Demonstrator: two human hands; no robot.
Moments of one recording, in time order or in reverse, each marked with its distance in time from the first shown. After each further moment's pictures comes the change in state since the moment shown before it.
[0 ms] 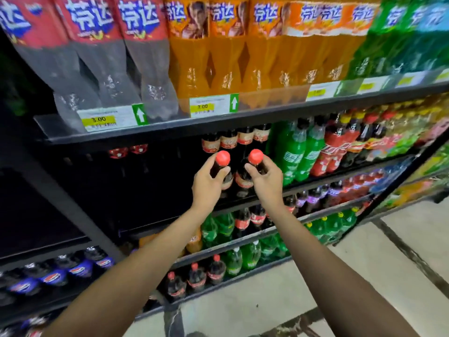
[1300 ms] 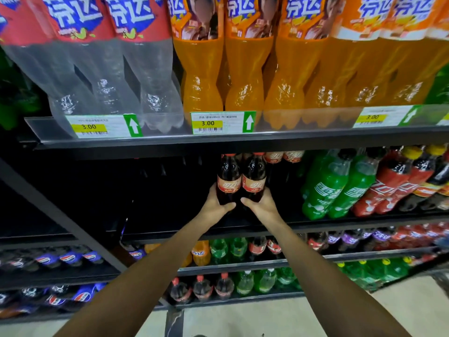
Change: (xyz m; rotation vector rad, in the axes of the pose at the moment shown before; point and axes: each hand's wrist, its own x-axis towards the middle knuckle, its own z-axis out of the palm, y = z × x) left_hand 0.043 -0.083 0.020 0.052 -0.109 -0.460; right_hand 0.070 0.112 0.047 -0.006 -0.459 0.379
